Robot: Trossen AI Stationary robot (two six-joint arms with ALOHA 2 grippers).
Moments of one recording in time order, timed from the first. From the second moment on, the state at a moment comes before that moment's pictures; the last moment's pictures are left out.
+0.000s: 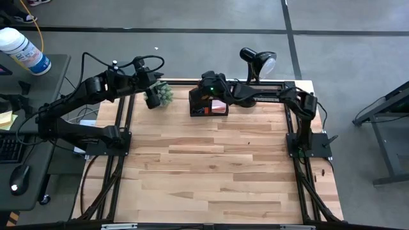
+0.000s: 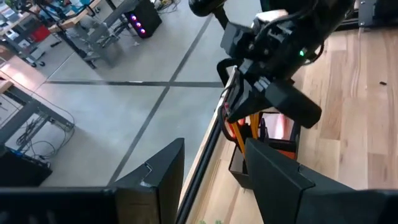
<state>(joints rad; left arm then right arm) 0.50 1.01 1.28 -0.73 -0.25 0.36 -0.31 1.91 1.51 -0.08 0.41 0.44</state>
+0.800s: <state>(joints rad) 0.50 1.03 1.28 -0.73 -0.26 0.36 -0.37 1.84 1.51 -0.29 0.23 0.61</state>
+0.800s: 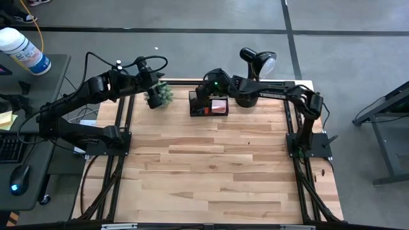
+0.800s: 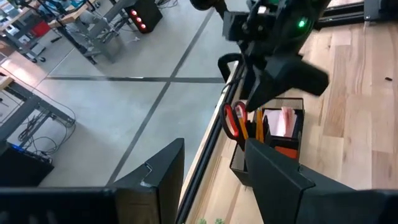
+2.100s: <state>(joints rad) 0.44 0.26 0.27 0.08 -0.12 -0.03 -0.21 1.48 1.17 -0.47 -0.09 0.50</state>
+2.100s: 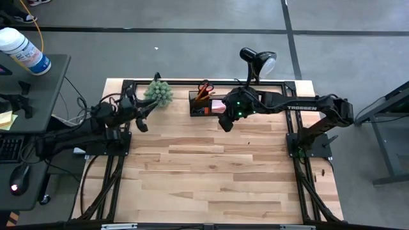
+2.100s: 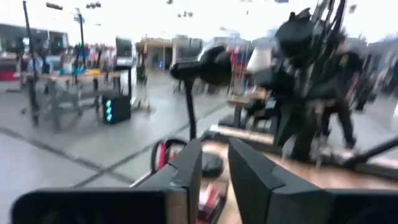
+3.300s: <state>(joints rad) 0.28 0.01 0.14 -0.04 -0.19 0.00 -0.12 1.28 1.04 -0.53 0.04 0.55</state>
